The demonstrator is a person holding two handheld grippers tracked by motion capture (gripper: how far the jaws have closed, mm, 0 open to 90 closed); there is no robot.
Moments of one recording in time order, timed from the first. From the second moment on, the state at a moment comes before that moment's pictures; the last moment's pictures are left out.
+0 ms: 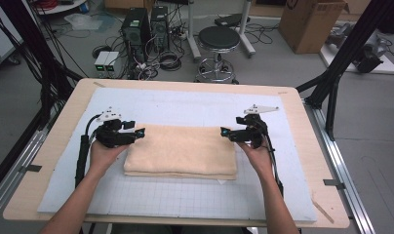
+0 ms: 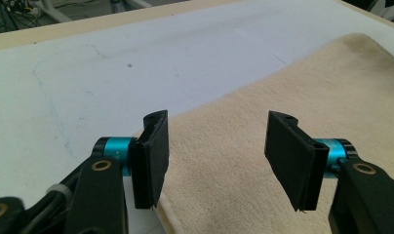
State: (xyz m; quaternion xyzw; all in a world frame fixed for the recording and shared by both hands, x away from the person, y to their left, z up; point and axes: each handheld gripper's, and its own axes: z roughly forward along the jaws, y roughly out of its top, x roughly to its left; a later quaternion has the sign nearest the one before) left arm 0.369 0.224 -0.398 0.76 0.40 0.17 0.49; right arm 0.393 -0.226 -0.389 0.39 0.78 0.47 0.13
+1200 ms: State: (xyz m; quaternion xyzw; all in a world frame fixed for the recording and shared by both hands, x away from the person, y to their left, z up) left arm 0.321 0.236 -0.397 0.77 0.36 0.17 0.50; right arm 0.353 -0.229 -0.388 0.37 0.79 0.46 0.15
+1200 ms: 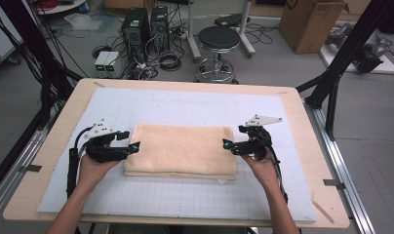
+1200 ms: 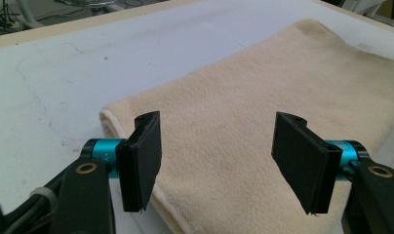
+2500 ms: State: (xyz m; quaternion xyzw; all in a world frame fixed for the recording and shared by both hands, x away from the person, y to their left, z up) left arm 0.265 0.260 -0.412 0.77 0.36 0.19 0.49; right arm 0.282 -0.268 -0.412 0.38 0.78 0.47 0.17
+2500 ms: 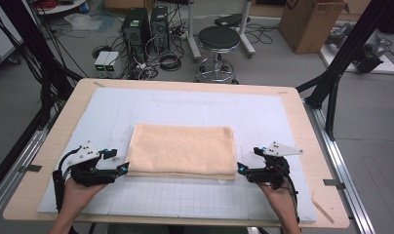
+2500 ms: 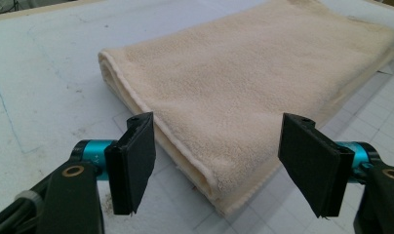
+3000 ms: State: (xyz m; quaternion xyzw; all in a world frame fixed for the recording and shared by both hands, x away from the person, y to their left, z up) left arm 0.248 0.263 -0.419 0.78 0.36 0.20 0.48; right arm 0.263 -0.276 -0.416 0.38 0.78 0.46 0.18
